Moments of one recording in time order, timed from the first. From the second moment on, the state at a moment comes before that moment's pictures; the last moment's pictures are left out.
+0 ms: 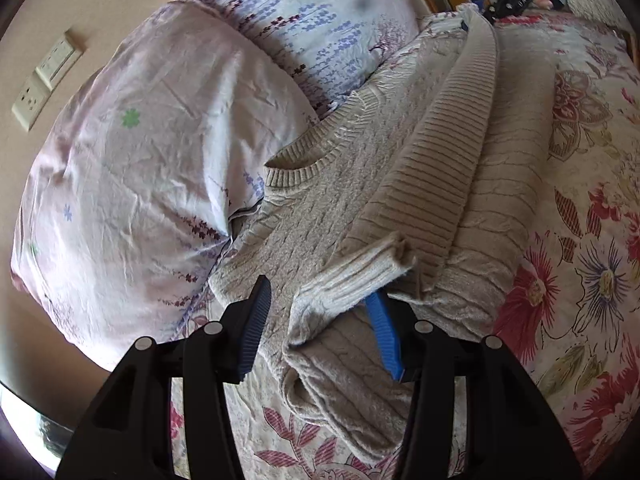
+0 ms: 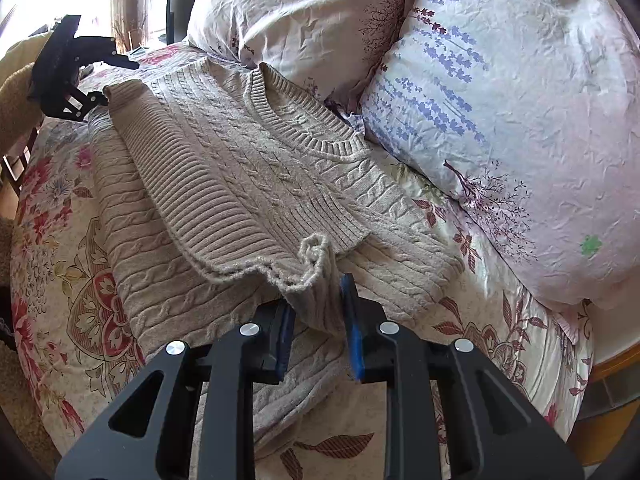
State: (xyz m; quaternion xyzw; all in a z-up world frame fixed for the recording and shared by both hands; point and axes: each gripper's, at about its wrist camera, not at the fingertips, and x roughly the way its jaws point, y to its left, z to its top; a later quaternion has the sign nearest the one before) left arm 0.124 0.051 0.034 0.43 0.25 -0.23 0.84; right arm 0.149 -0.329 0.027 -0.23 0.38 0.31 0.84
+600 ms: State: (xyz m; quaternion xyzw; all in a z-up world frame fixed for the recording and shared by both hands) left arm 0.176 0.082 0.062 0.29 0.26 -0.23 0.89; right arm 0.174 -0.357 0.060 -0.09 0.34 0.31 0.88
